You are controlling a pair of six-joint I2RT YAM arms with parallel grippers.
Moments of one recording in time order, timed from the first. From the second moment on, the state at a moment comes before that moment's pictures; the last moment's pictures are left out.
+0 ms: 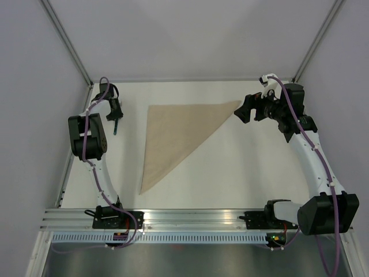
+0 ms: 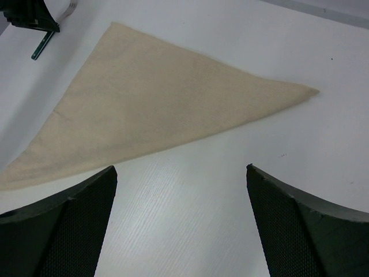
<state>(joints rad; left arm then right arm) 0.13 2.15 1.58 -0.40 -0.13 -0.14 0.04 1.24 1.17 -0.40 -0.55 -0.02</state>
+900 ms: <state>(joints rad) 0.13 2.06 1.58 -0.51 -0.04 -0.16 0.04 1.21 1.17 -0.40 -0.57 -0.02</state>
